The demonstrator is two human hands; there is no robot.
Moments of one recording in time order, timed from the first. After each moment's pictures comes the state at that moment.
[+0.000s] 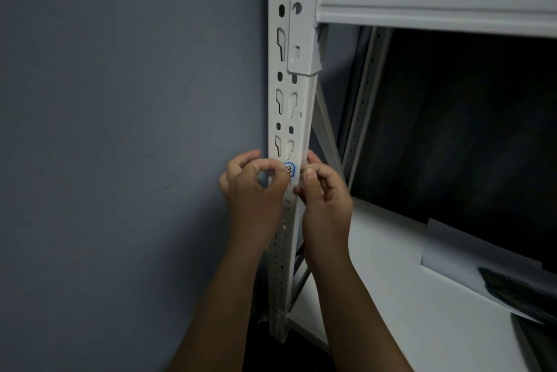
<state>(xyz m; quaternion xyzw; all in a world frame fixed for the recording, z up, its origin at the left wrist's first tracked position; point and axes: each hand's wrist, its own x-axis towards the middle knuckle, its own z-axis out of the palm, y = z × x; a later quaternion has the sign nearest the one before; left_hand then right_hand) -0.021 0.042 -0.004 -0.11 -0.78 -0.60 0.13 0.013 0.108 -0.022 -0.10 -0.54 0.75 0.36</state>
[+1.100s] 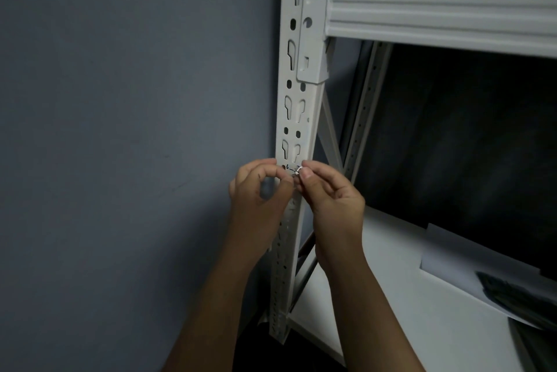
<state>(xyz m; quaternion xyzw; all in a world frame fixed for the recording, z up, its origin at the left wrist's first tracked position) -0.005 0.019 0.001 -0.19 -0.75 -0.63 0.09 0.028 0.107 -0.003 -0.08 -0.52 0.78 0.33</state>
